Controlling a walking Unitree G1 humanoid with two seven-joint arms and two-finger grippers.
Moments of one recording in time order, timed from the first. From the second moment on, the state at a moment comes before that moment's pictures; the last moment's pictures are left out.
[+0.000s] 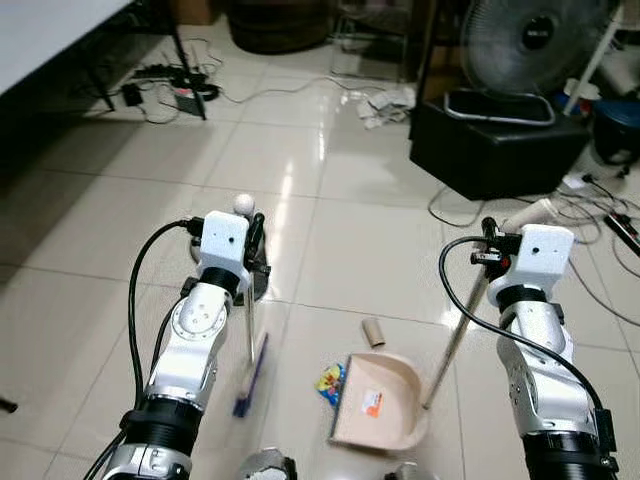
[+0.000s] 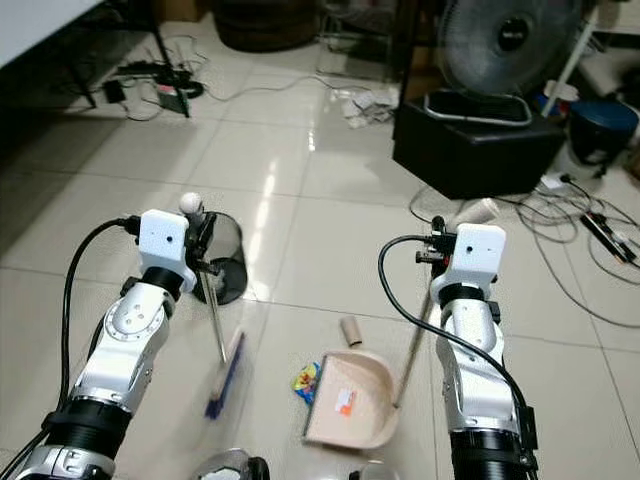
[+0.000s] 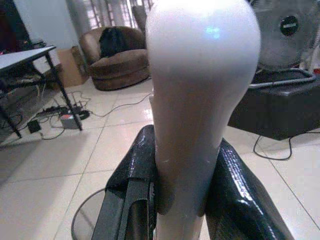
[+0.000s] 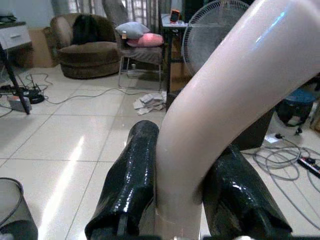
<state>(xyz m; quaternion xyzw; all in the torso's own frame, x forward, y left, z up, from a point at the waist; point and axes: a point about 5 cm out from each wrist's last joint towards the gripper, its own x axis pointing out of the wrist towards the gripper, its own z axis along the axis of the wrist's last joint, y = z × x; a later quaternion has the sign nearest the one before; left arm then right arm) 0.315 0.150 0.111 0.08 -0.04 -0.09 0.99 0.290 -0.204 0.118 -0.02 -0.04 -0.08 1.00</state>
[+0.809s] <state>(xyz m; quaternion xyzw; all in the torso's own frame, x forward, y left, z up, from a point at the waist) 0.331 0.152 0.098 0.07 -0.03 -0.08 0.99 0.306 -0.238 0.101 -0.11 -0.03 -0.10 0.99</state>
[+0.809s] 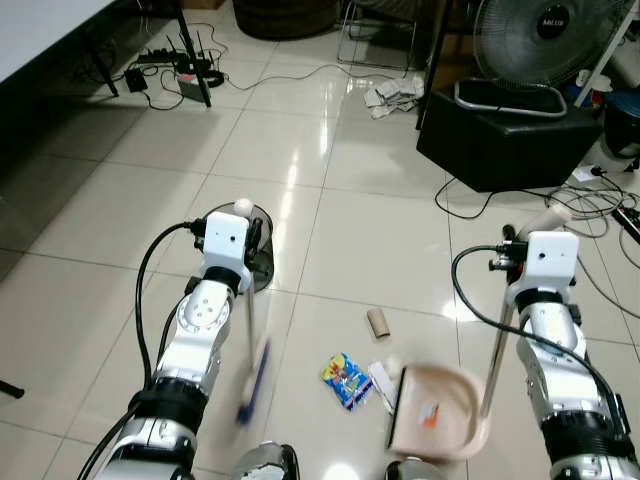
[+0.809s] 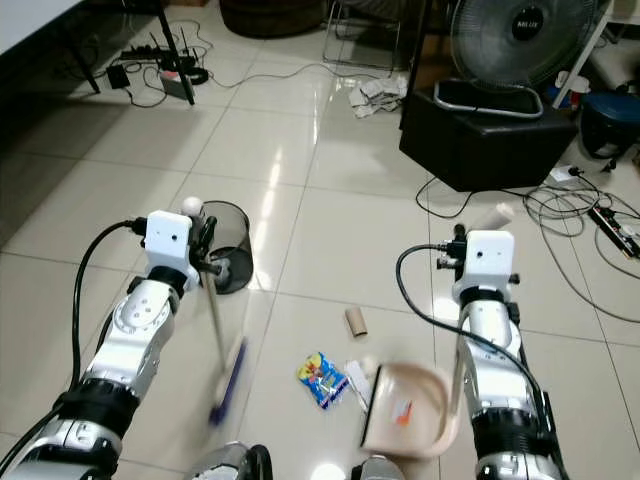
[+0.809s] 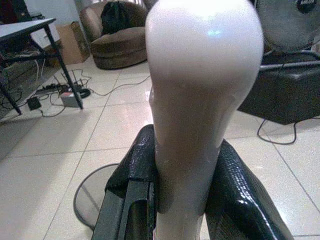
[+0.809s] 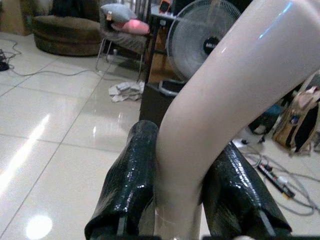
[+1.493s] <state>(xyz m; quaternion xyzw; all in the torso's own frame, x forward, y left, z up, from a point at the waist) 0.340 0.119 0.104 0.05 -0.05 -0.11 0.99 0.328 -0.165 0.086 -0.12 -0.05 0.02 0.99</state>
